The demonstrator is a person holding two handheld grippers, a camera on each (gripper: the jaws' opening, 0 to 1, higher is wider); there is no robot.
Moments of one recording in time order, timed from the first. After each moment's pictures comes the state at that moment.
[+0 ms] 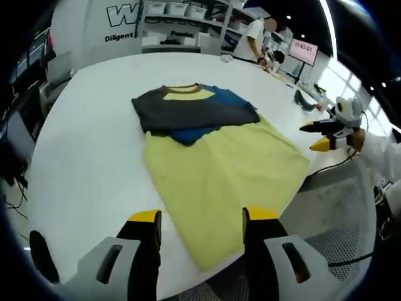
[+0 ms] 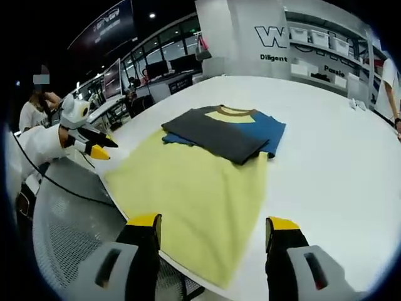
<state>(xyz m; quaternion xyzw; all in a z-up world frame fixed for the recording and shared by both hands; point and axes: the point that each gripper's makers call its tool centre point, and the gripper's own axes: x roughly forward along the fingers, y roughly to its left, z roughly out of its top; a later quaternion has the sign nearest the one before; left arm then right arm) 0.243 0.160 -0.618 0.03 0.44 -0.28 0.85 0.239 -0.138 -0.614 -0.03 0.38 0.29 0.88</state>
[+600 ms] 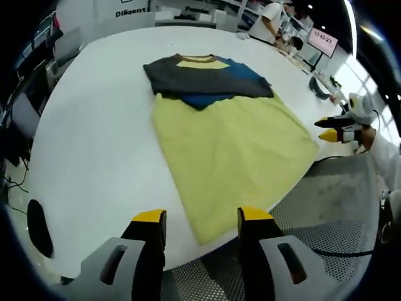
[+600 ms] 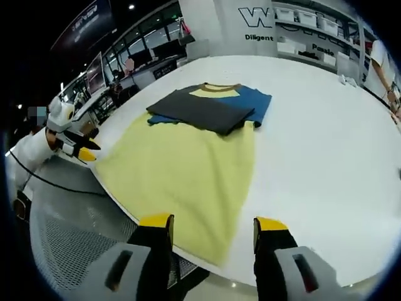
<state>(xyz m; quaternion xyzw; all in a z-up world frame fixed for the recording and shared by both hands) 0.215 0.175 -0.642 0.02 0.52 -0.24 0.82 0.220 -0.159 -0.643 -0.02 0.45 0.24 0.86</state>
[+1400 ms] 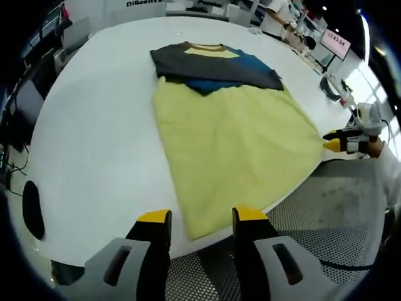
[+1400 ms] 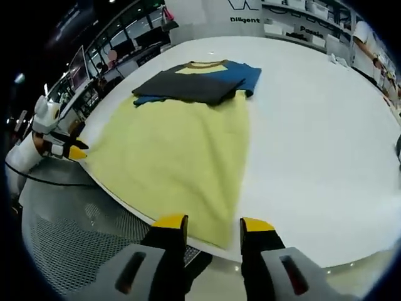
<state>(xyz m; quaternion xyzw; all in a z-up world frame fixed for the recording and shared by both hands) 0.204 0.171 -0.659 0.01 0.54 -0.20 0.82 0.199 -0.163 -0.667 -0.01 0.50 0.20 0.84</state>
